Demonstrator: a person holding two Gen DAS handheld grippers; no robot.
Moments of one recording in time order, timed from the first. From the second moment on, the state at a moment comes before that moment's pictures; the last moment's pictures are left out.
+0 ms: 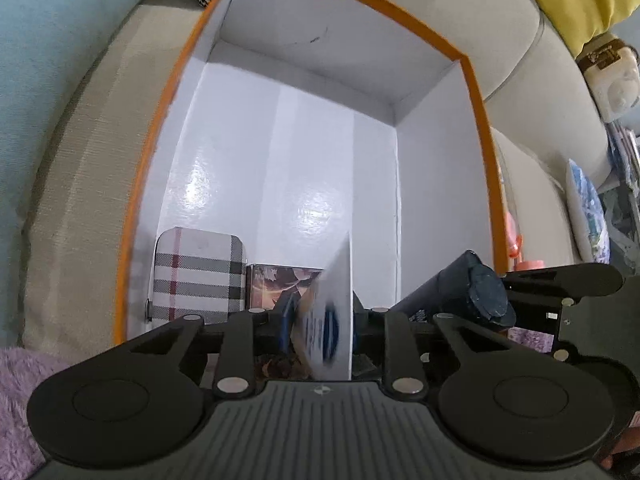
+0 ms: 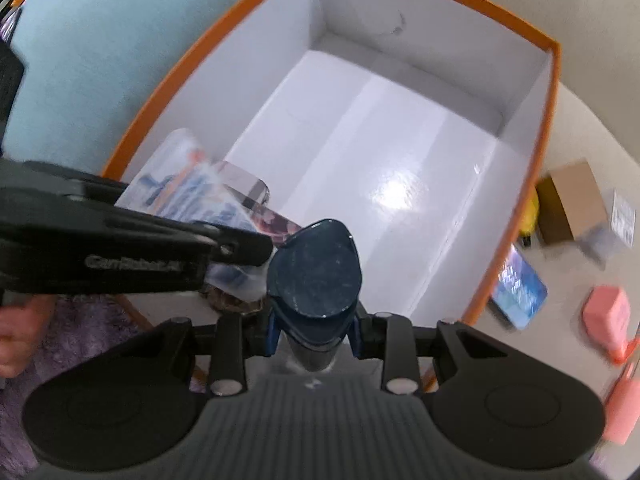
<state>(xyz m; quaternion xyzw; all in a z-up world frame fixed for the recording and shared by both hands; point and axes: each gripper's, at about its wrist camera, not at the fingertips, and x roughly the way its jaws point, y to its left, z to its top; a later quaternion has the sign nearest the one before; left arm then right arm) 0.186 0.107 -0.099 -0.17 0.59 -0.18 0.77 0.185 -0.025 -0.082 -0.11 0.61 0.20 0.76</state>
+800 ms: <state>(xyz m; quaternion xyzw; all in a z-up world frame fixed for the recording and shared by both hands) 0.188 0.098 -0.094 -0.14 0.61 -0.21 0.75 0.209 -0.042 -0.062 -0.15 0.62 0.26 0.73</state>
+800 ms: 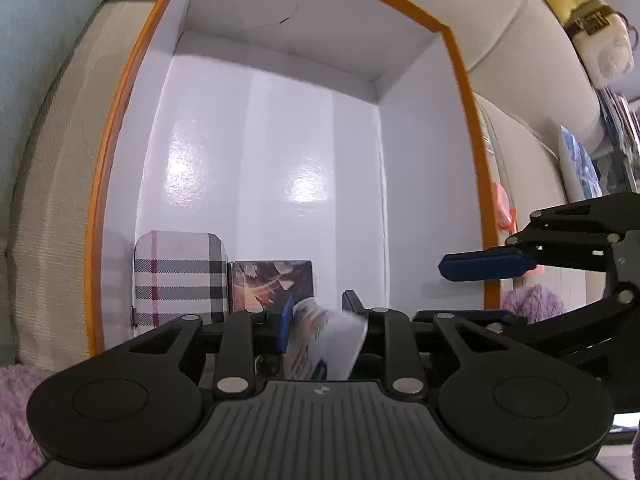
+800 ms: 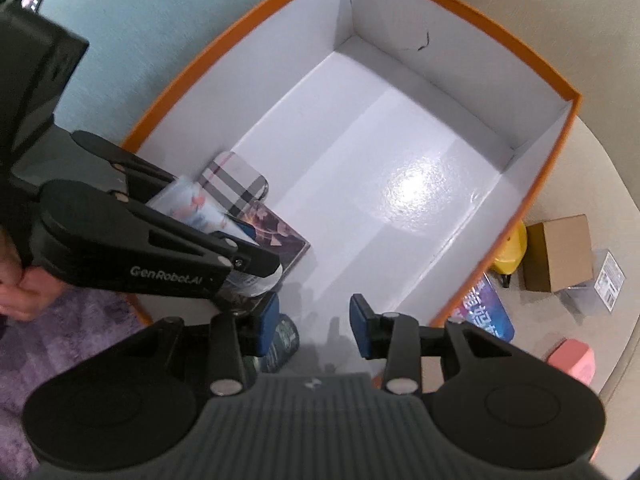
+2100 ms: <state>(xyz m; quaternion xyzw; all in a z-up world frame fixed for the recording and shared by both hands) 0.228 0.062 -0.082 -0.01 0.61 -0.33 0.72 0.208 -0.039 -0.056 -0.20 0.55 0.26 0.77</state>
